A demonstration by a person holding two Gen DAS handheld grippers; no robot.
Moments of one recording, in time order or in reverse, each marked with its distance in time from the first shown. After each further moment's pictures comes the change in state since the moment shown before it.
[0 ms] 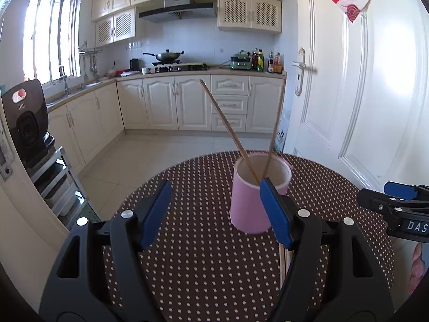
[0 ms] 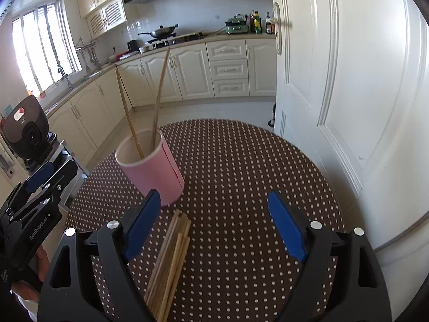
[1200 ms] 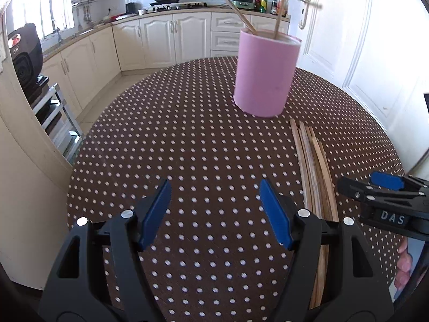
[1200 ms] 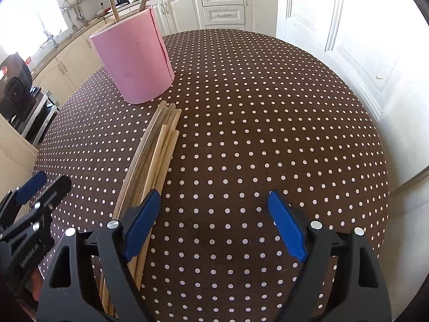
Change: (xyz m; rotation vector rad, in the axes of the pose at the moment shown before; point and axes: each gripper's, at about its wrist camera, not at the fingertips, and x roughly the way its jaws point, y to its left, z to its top) left arm 0.006 0.006 -0.109 -0.019 0.317 -0.020; right arm 0.049 0.013 -0.092 -0.001 0.262 -0.044
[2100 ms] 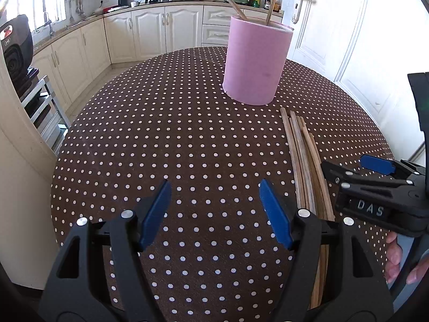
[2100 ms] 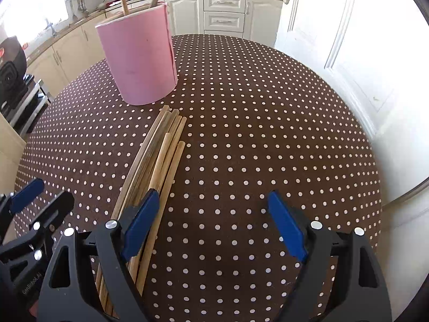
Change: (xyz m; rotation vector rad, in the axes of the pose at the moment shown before) left arm 0.005 -0.002 -0.006 -0.010 0.028 -0.057; right arm 0.014 0.035 0.009 -0.083 -0.035 -0.100
